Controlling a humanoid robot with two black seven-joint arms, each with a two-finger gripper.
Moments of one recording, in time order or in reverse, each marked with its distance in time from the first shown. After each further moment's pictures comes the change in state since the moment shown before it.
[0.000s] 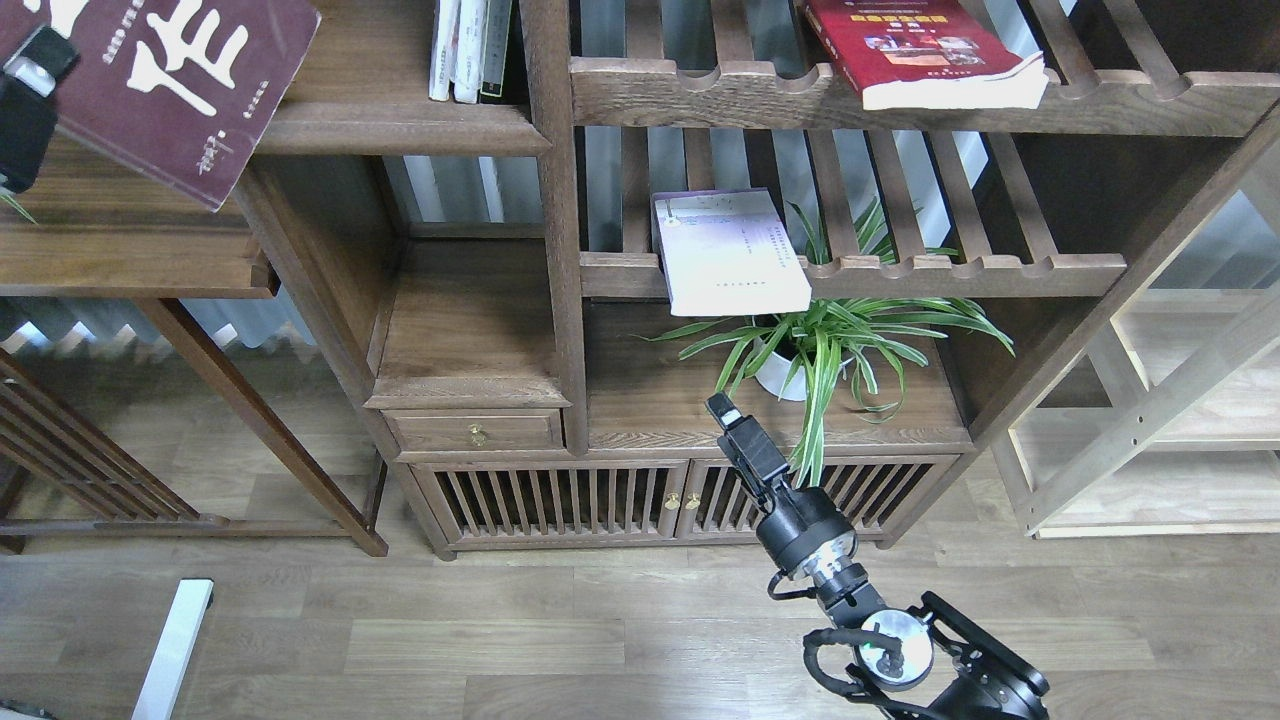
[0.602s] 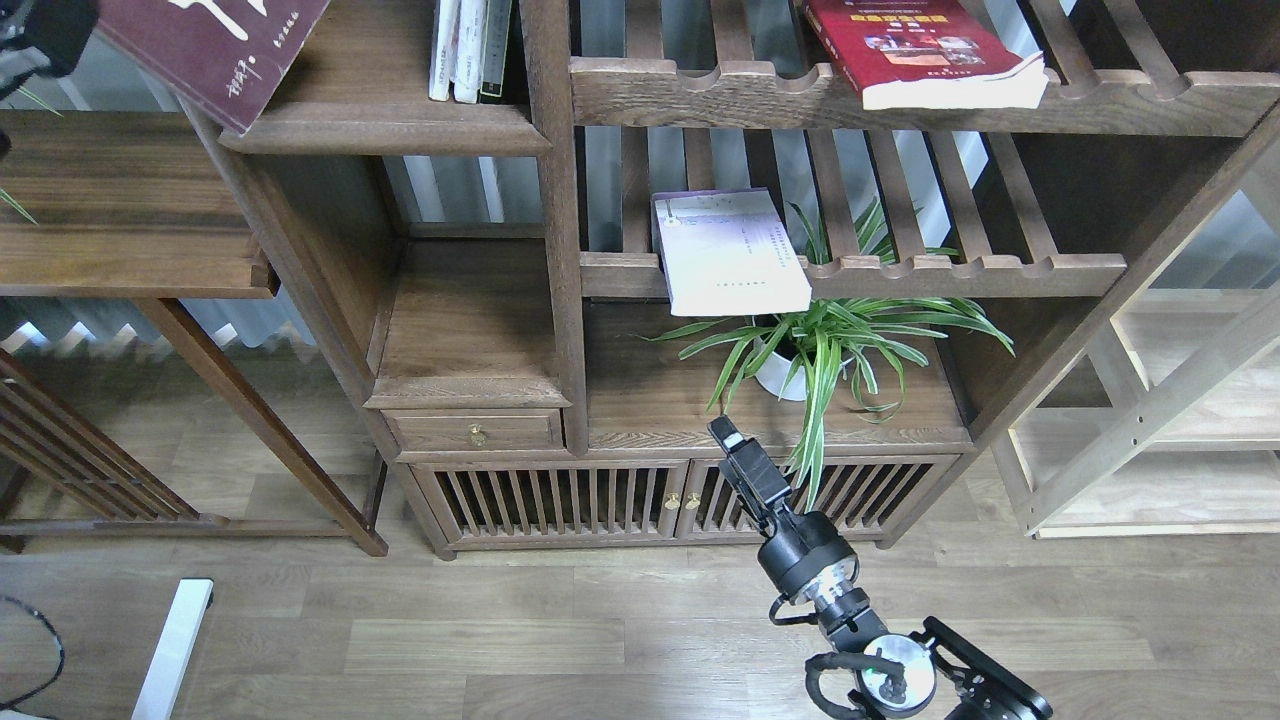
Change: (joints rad) left arm -0.233 0.076 0.162 0.144 0.000 0.178 0.000; right arm -0.045 0.000 -0.004 0.004 0.011 0.001 0.001
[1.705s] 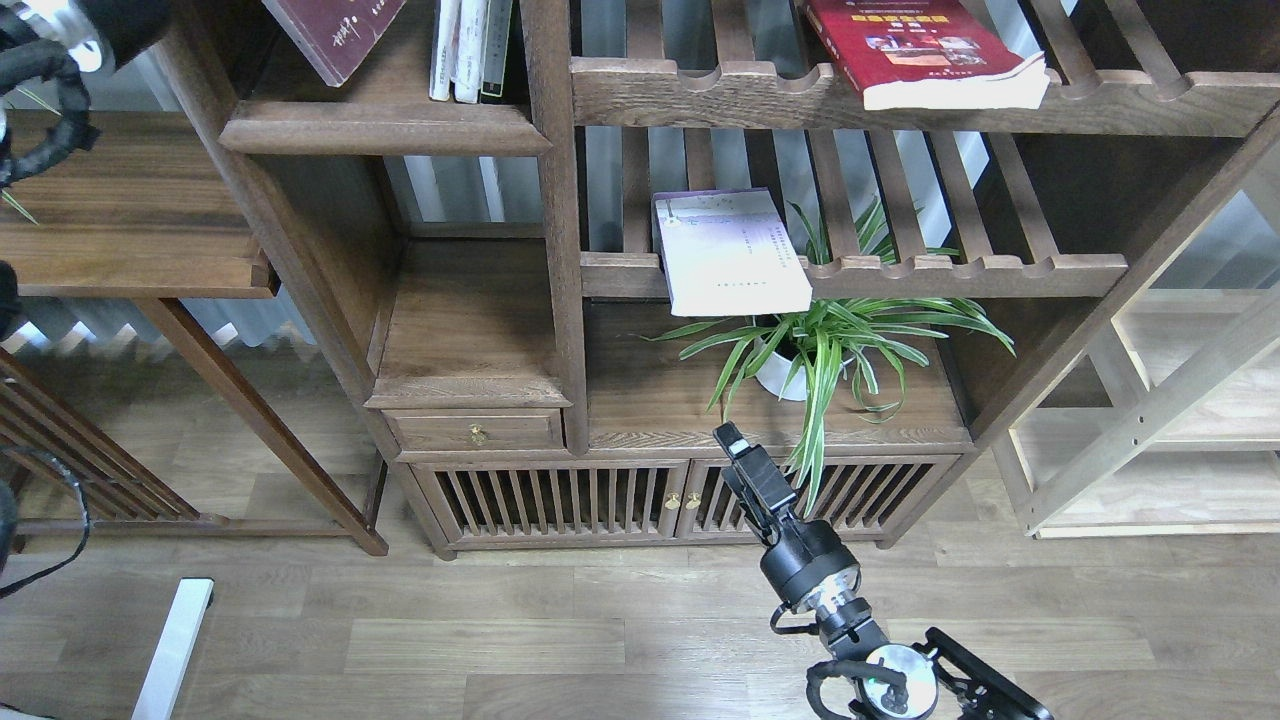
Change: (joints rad) left arm -0.435 -0.010 0.422 0.370 -0.007 0.243 0.000; right arm -0.022 0.000 0.000 0.006 0.028 0.000 0.002
